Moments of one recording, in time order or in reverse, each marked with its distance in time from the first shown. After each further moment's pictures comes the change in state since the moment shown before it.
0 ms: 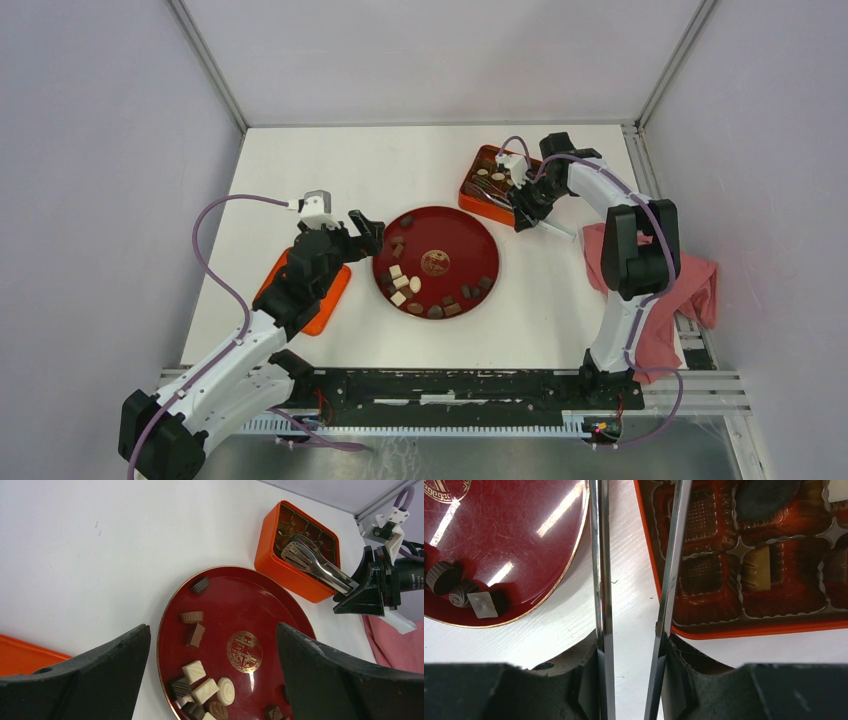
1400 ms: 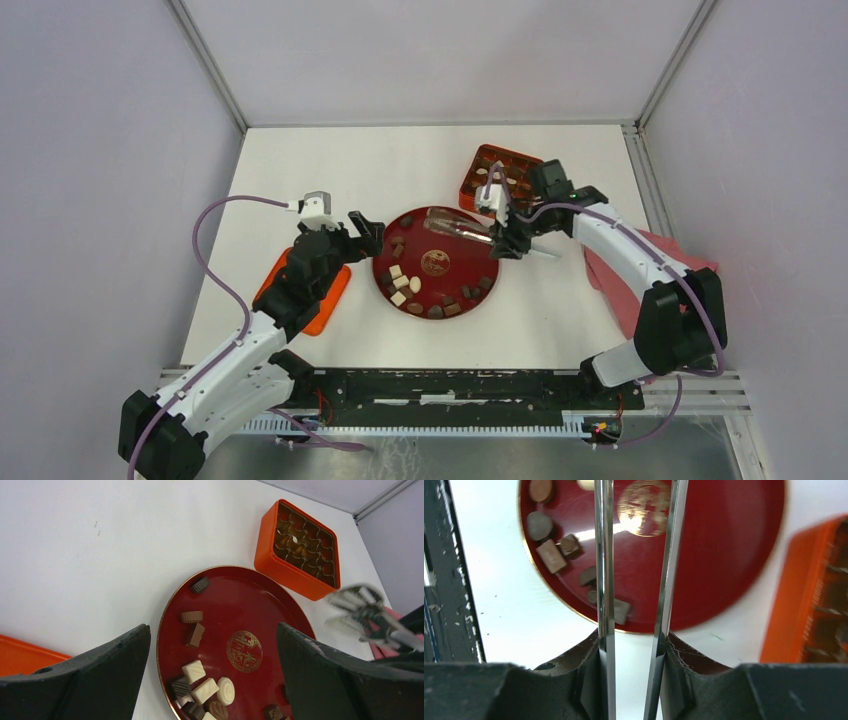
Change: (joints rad) left arm 0.000 -0.006 -0.009 0.008 0.003 0.000; right arm 0.149 -0.457 -0.327 0.102 -0.267 -0.161
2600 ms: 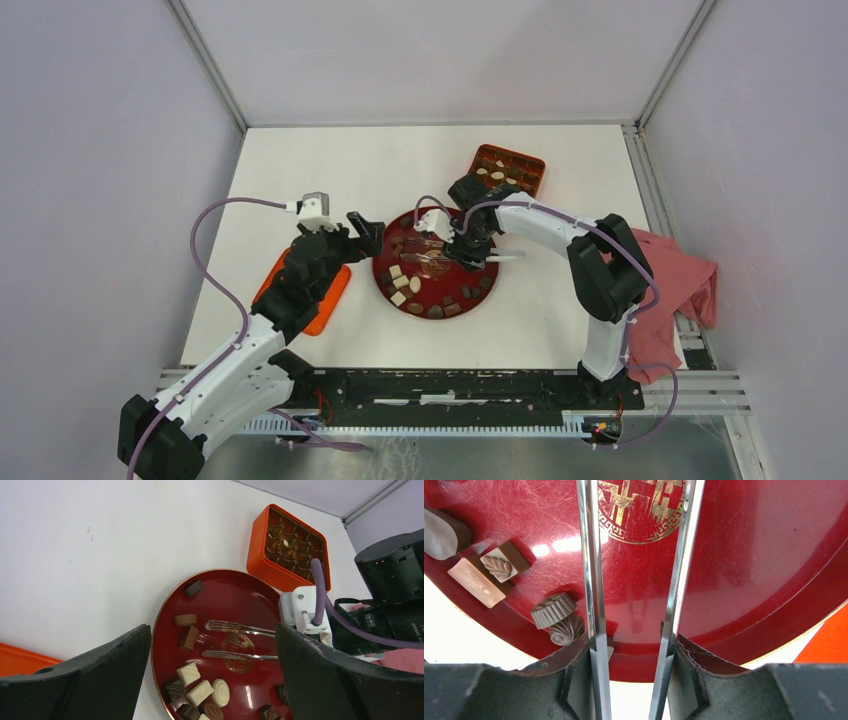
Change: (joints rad) left arm 0.000 -0.023 -0.011 0.021 0.016 0.000; right arm 0.349 0.391 0.208 -0.058 0.489 0.126
